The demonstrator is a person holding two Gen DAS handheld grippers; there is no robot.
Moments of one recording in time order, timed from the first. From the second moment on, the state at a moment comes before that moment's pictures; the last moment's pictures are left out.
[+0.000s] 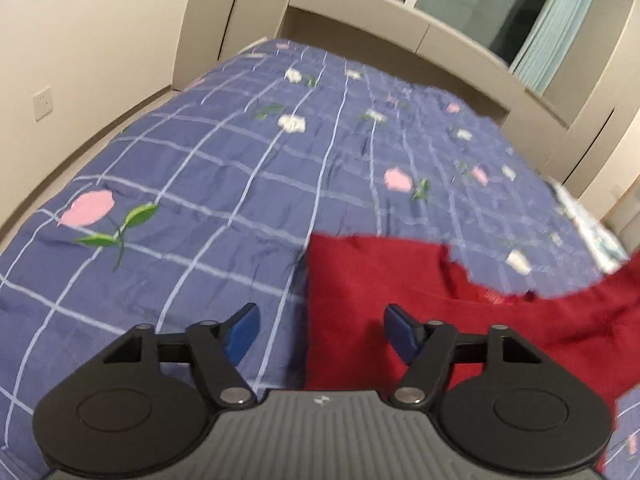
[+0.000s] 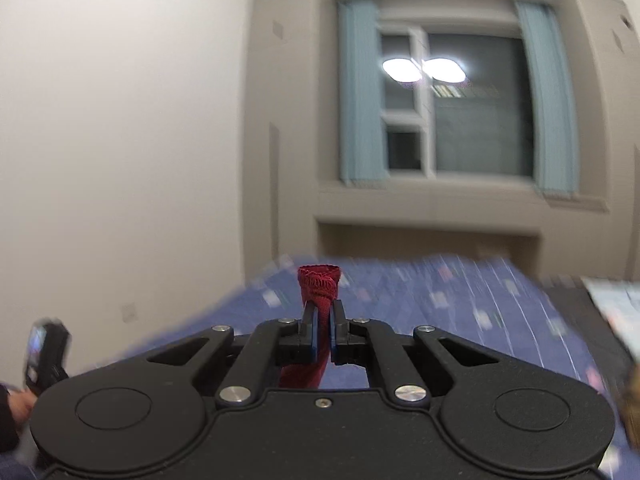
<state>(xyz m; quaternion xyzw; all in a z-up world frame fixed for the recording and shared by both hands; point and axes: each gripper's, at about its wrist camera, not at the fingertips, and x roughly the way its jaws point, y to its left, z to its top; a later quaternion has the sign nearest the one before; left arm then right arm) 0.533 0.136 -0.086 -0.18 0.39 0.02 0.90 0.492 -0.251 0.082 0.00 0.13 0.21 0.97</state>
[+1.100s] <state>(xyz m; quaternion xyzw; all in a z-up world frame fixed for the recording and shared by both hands) 0.522 0.127 -0.084 -0.17 0.40 -0.03 0.90 0.485 -0.318 -0.049 0.07 0.35 0.10 0.93</state>
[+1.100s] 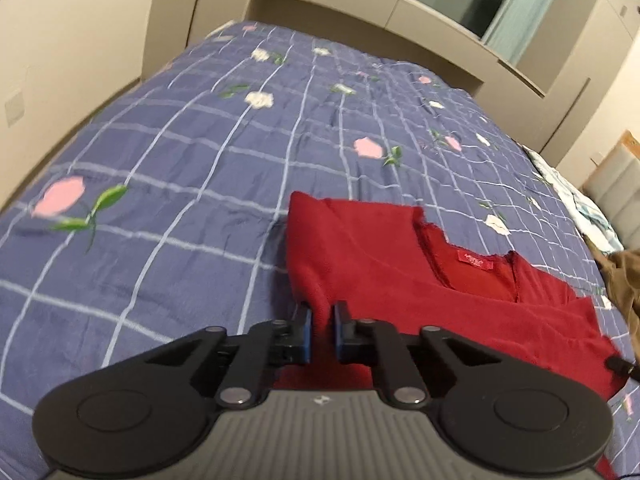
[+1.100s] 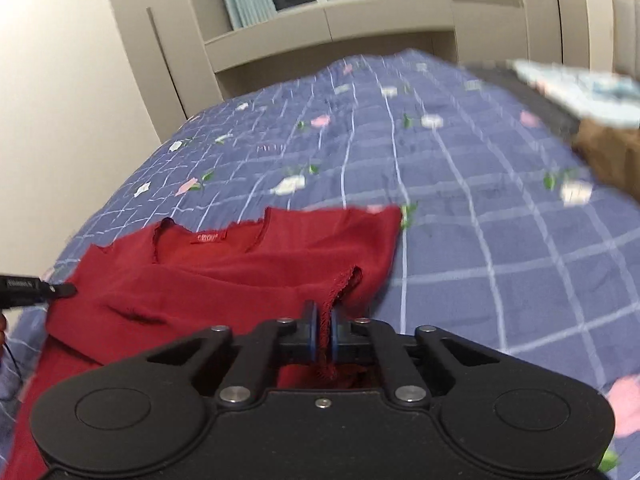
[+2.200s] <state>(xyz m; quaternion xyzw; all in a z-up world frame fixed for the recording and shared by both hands) 0.501 0.116 -0.098 -0.10 0.40 0.05 0.91 0.514 -0.297 -0.083 -0.05 0.37 0.02 0.93</state>
